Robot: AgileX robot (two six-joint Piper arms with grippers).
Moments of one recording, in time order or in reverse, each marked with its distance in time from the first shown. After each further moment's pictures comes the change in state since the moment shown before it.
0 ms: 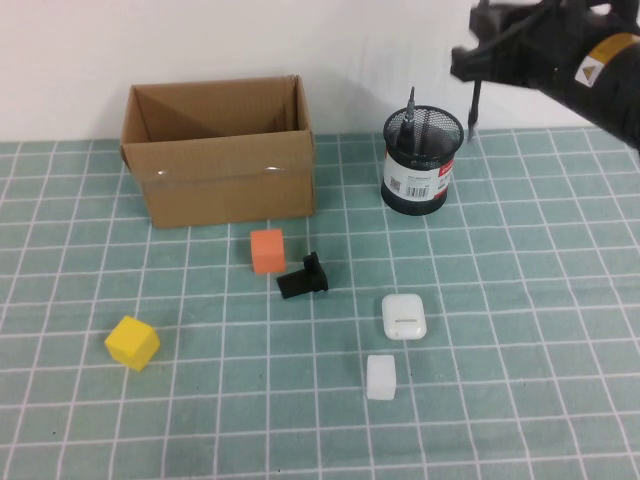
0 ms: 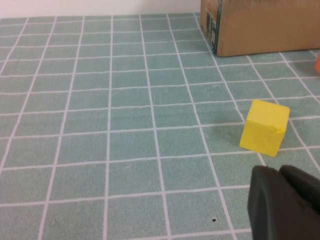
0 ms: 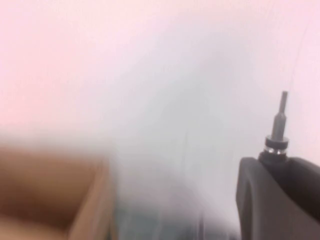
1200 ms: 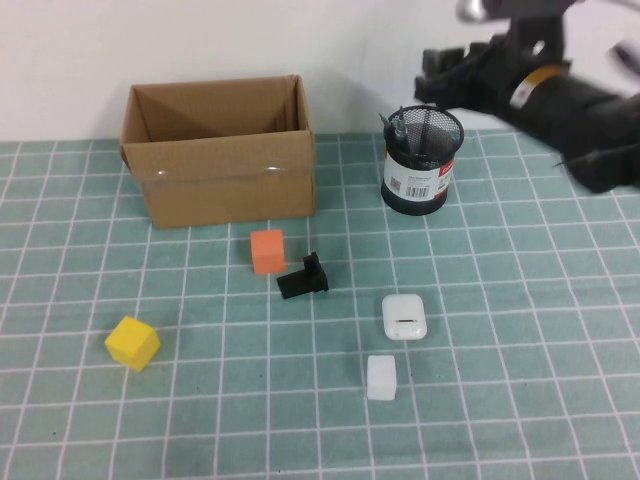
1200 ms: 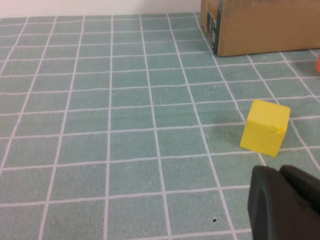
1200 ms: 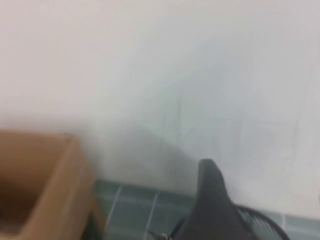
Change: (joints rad) right arm -0.010 0.251 -0.113 0.083 -0.069 -0.016; left arm 0.000 0.000 0.000 0.000 0.000 0.000
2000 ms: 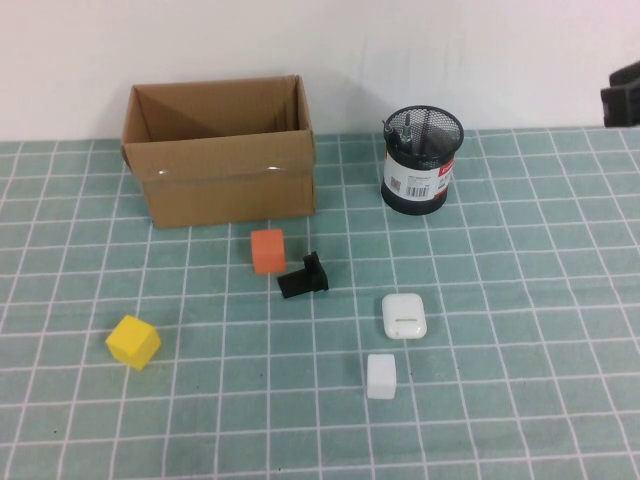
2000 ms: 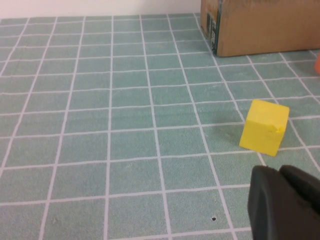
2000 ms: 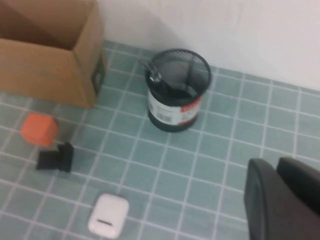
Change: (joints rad) right arm 0.000 -0.628 0.001 -0.102 1.002 -0.004; left arm 0.000 0.000 0.000 0.000 0.000 0.000
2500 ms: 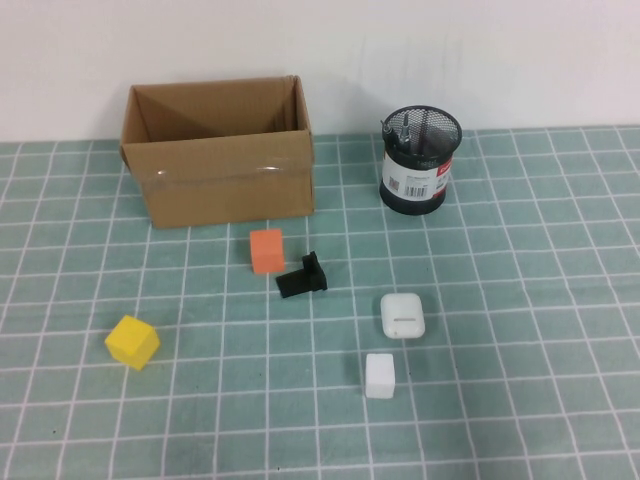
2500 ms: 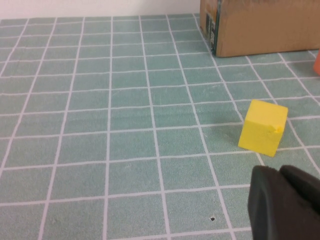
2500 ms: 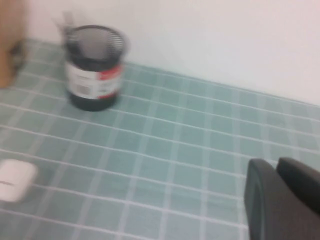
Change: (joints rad) right arm -0.214 -0.577 0.782 0.017 -0.465 -0.172; left arm 0.000 0.000 0.000 0.000 0.000 0.000
